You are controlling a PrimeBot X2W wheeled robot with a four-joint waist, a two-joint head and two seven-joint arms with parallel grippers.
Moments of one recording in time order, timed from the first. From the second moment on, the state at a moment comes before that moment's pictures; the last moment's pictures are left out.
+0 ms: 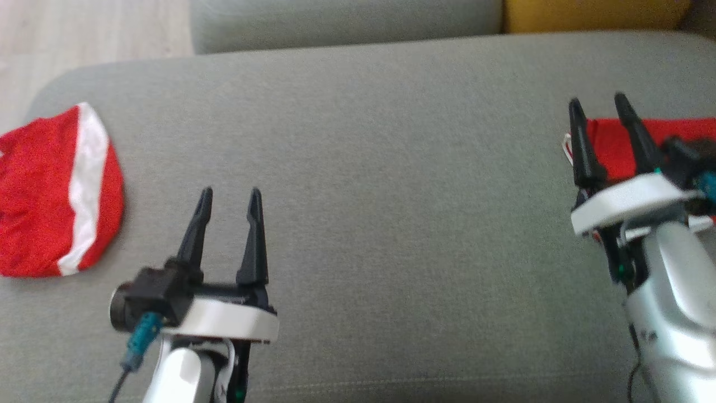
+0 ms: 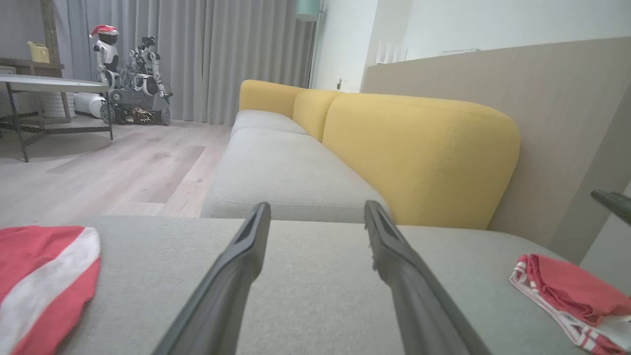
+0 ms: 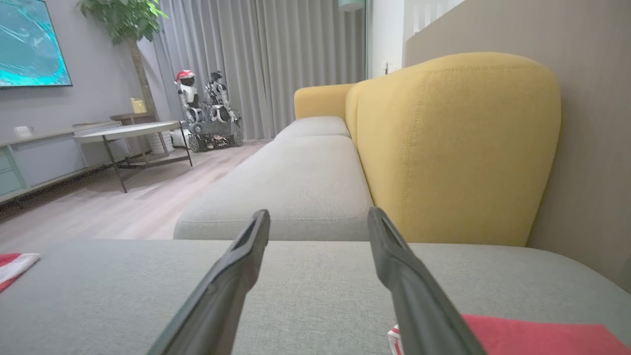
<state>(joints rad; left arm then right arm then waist) -0.06 0.05 -0.28 -0.02 -0.22 0.11 -0.26 -0.47 -0.22 0.13 0.50 0.29 0.13 -0.18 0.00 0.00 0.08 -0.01</state>
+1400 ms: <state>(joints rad) 0.11 0.05 -0.30 0.01 -0.21 0.10 -0.26 0.04 -0.05 0.04 0.16 0.18 0.13 -0.20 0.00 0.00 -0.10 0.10</state>
